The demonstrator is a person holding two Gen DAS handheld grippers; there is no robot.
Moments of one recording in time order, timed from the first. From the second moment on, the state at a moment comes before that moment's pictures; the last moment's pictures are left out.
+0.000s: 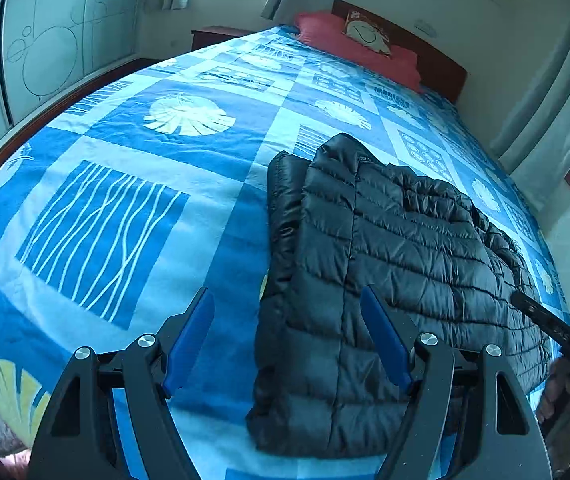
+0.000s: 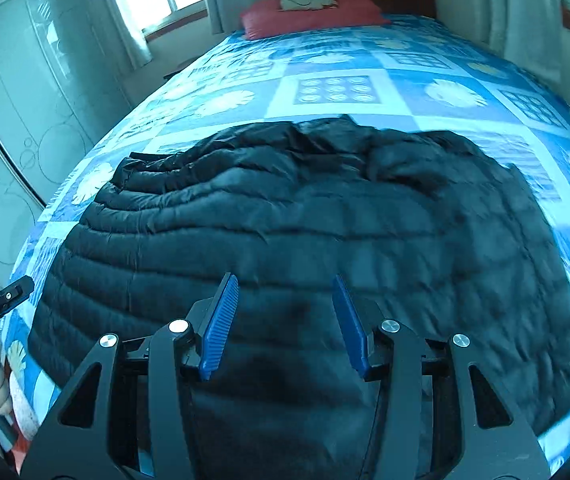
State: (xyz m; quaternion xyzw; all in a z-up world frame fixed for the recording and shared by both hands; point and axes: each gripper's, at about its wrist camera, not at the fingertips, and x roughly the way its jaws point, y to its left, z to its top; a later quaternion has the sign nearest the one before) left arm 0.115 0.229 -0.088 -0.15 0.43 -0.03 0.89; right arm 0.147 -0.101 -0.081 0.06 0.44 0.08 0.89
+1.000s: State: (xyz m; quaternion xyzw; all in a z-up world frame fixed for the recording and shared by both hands) left arm 0.201 0.203 -0.152 -0.15 0.51 -0.10 0.84; right arm 0.169 -0.080 -0.139 0.01 0.45 0.04 0.89
